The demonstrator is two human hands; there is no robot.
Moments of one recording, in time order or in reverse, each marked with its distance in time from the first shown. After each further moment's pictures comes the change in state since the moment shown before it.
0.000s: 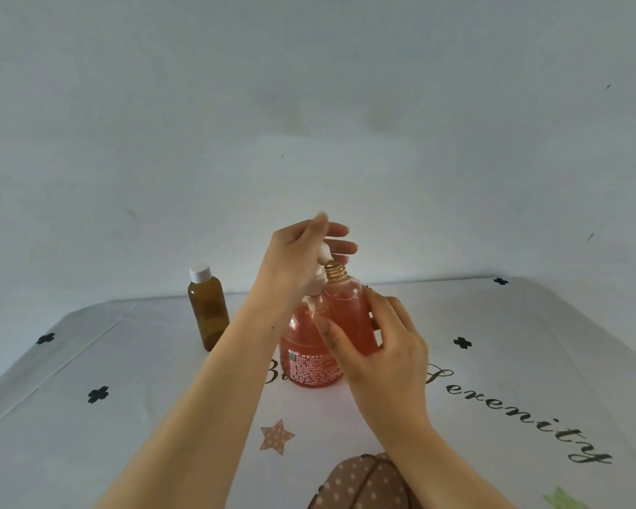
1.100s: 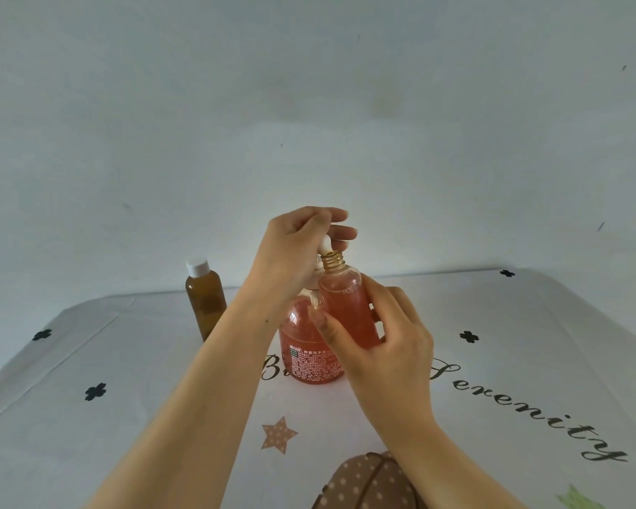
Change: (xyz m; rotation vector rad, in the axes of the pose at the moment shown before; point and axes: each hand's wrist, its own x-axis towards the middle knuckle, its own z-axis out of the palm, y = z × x) left_hand 0.005 -0.005 -0.004 0.017 0.006 0.074; right_hand 0.001 -0.002 0.002 0.030 0.010 -0.034
